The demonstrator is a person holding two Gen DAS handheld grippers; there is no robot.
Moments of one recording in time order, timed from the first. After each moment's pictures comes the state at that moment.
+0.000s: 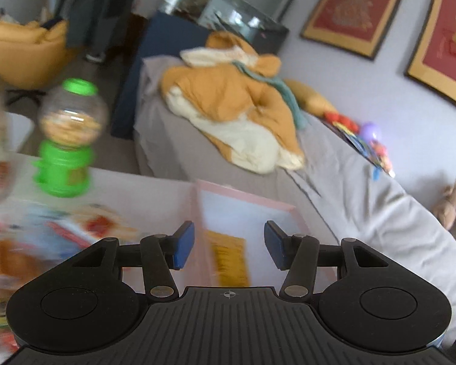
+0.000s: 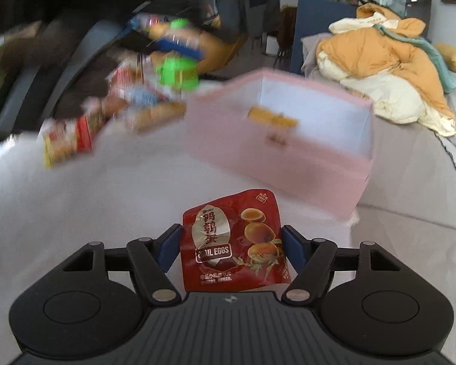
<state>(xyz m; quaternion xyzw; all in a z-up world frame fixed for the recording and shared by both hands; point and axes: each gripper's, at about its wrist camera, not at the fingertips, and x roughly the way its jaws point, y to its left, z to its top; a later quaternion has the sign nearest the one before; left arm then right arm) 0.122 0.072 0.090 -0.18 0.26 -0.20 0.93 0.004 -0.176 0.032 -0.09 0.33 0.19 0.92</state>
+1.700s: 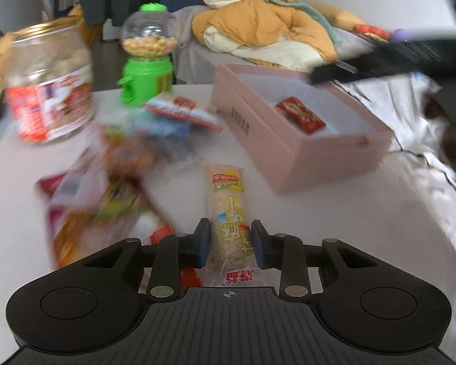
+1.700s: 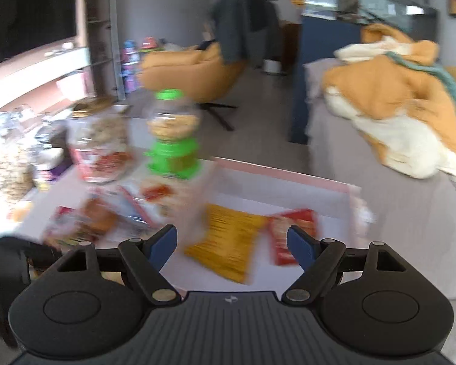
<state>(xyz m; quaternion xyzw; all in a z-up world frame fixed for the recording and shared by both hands) 0.050 0.124 0.017 -0.02 0.37 -0.15 0.92 0.144 -0.087 0.100 -0.07 0.32 0.21 0.92</state>
